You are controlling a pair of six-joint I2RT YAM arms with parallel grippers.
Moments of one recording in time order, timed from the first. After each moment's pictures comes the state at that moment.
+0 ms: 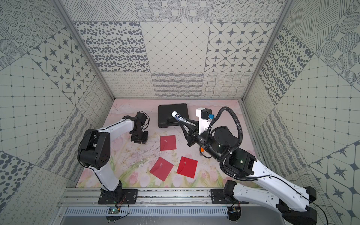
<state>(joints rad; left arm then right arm) -0.27 1.82 1.20 -0.89 -0.01 -0.32 1.05 0.86 1.09 -0.19 0.28 0.37</state>
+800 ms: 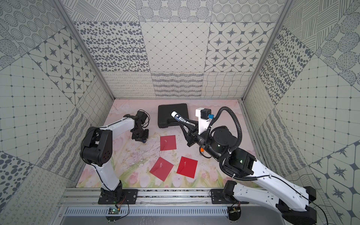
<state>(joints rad) -0.26 1.86 1.24 -0.86 0.00 -0.30 1.05 0.86 1.09 -0.19 0.28 0.37</state>
